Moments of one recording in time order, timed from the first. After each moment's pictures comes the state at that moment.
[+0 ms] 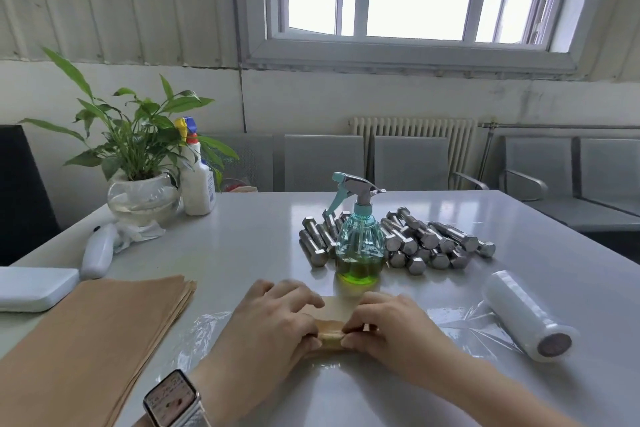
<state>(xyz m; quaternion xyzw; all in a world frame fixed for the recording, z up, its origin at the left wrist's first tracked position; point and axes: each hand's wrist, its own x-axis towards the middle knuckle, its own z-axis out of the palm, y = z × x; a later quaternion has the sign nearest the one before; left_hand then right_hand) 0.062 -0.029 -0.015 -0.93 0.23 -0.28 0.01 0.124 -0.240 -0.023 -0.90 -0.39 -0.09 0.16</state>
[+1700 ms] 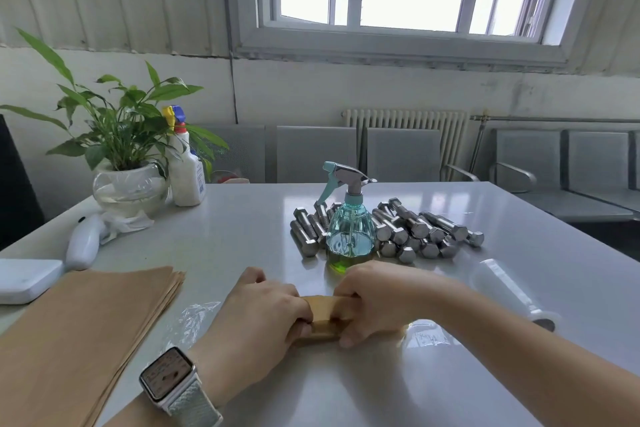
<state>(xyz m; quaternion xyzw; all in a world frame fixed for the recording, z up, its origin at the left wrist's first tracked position) 0.065 -0.033 -0.011 -0.96 0.19 -0.21 0.00 0.142 -0.224 0.031 -0.91 -0.39 0.10 0.01</state>
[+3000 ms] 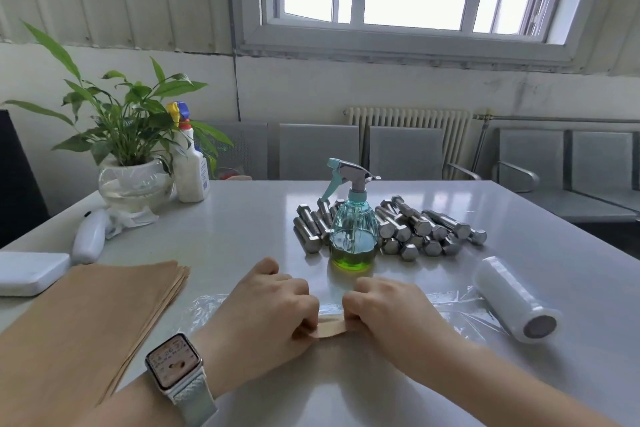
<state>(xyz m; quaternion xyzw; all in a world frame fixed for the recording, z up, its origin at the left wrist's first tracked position) 0.060 -0.030 -0.002 -0.94 0.27 -0.23 0.03 0.100 -0.237 -0.002 -0.90 -0.41 -0.15 0.02</state>
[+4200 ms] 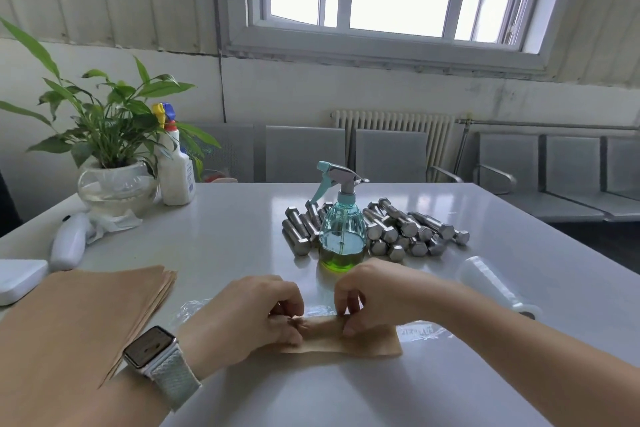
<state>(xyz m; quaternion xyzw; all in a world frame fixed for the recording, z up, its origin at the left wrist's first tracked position) 0.076 -0.014 -0.008 -0.96 0.18 -0.08 -0.19 0.145 -0.237 0.024 -0.92 -0.38 0.09 0.04</state>
